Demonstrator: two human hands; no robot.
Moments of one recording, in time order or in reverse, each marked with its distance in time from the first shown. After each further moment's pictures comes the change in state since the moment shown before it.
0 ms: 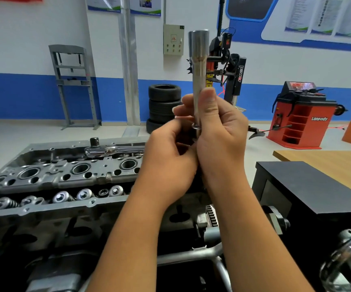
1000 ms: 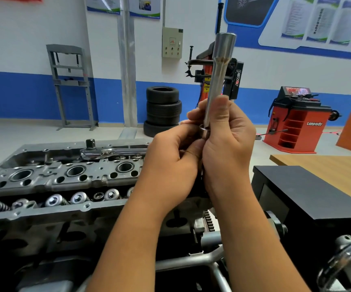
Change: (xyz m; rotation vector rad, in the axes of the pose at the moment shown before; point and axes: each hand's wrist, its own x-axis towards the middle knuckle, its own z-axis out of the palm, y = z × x) left_hand 0.001 0.001 0.003 0.040 -0.067 0.080; right_hand 0.002 -0.001 -0.006 0.103 0.049 0.016
